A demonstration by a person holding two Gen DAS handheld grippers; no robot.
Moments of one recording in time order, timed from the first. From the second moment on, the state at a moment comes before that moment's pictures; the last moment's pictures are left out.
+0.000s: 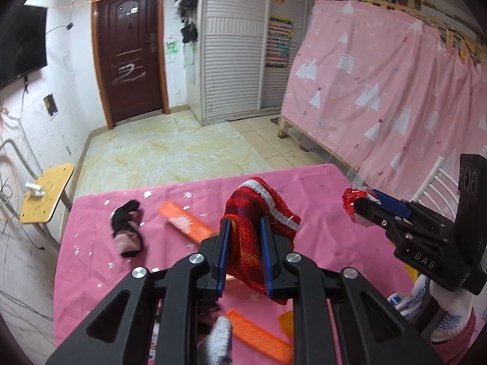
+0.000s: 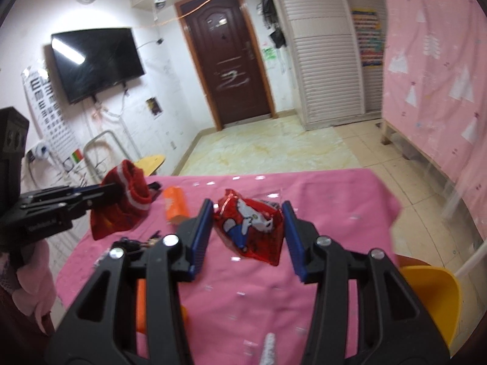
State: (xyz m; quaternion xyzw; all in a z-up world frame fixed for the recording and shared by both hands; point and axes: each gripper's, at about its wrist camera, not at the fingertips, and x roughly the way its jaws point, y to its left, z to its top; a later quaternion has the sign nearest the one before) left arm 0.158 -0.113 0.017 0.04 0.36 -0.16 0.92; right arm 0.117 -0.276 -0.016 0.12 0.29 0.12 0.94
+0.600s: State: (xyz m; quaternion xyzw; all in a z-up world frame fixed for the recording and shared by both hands) left arm 0.139 -0.233 0.017 0.10 0.36 -0.24 0.89; right arm 0.063 -0.405 -0.044 0.17 0.28 -0.01 0.95
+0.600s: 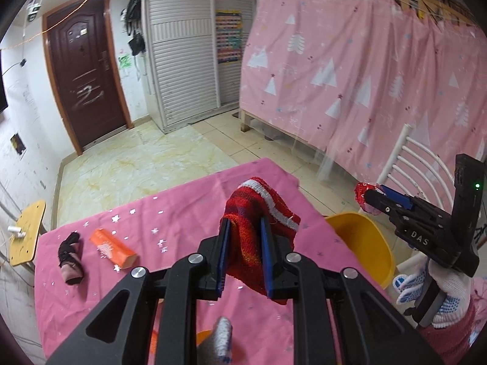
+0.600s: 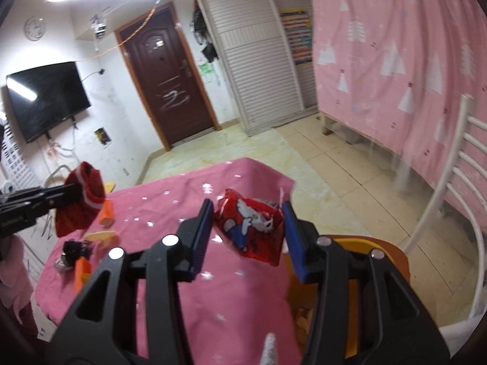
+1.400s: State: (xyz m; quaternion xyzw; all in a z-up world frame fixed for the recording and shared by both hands) left arm 0.105 -0.338 0.003 0.16 0.37 -0.32 0.86; right arm 0.034 -0.462 -0.063 0.20 0.28 -0.07 0.94
